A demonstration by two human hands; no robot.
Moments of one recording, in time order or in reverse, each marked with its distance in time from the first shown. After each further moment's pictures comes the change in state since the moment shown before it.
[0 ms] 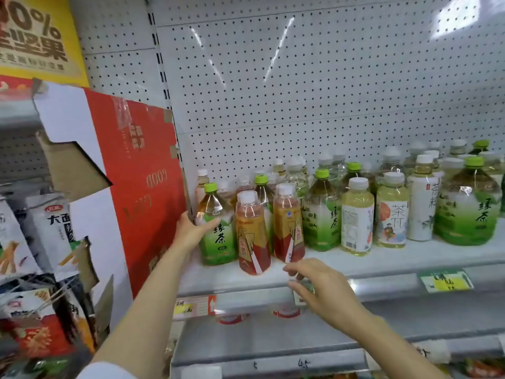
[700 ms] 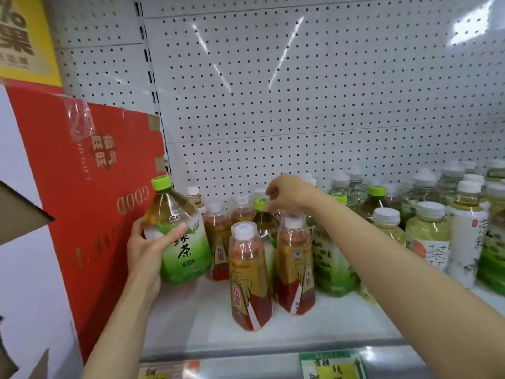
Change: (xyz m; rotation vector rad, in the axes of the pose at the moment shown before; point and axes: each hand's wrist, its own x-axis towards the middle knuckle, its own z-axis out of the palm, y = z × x) left_hand 0.015 0.021 -0.014 -0.465 0.304 0.263; right_hand 0.264 0.007 -0.064 -0.078 -0.305 0.241
